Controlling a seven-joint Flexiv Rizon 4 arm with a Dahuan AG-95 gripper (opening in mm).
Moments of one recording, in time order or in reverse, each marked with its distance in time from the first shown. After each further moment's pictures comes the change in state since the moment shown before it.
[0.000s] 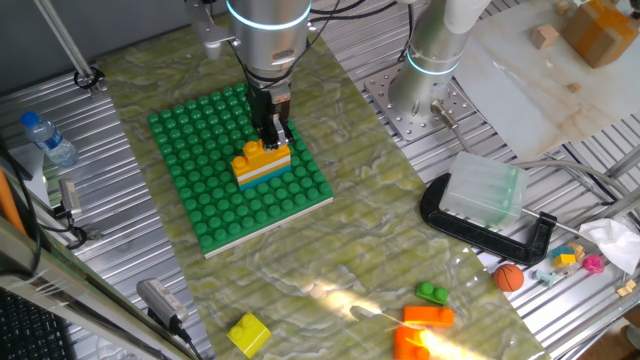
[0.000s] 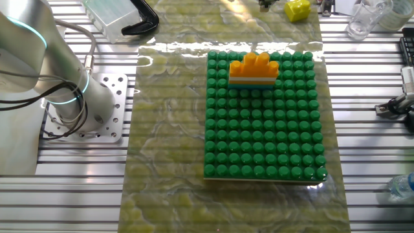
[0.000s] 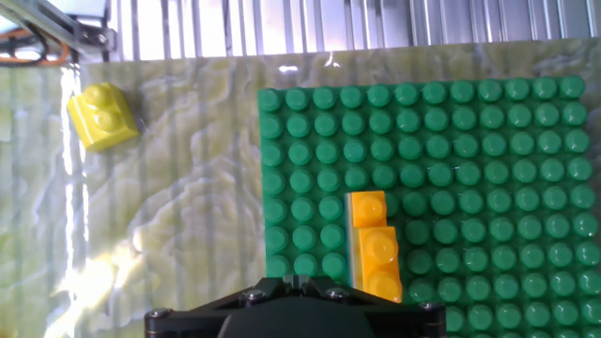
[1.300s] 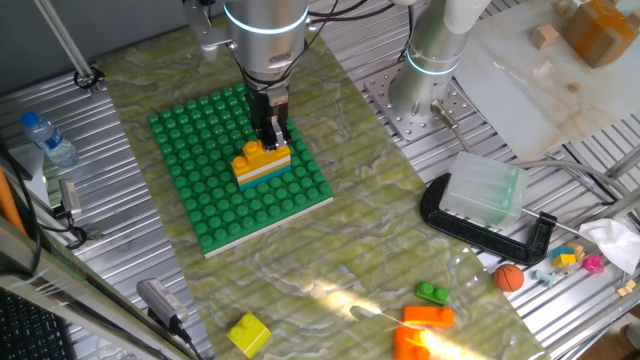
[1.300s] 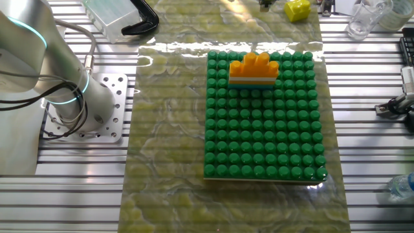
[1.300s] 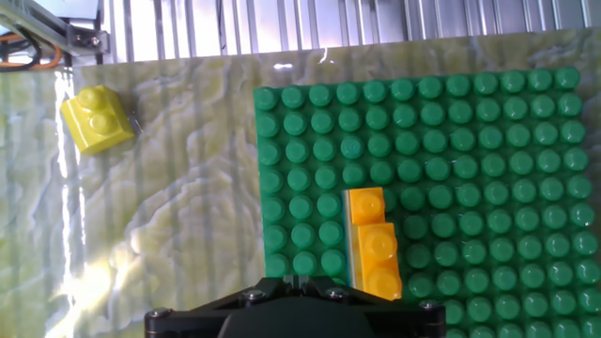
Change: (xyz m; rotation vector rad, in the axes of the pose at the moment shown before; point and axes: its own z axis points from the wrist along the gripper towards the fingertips) arm -0.001 0.001 0.000 0.004 0.017 0.012
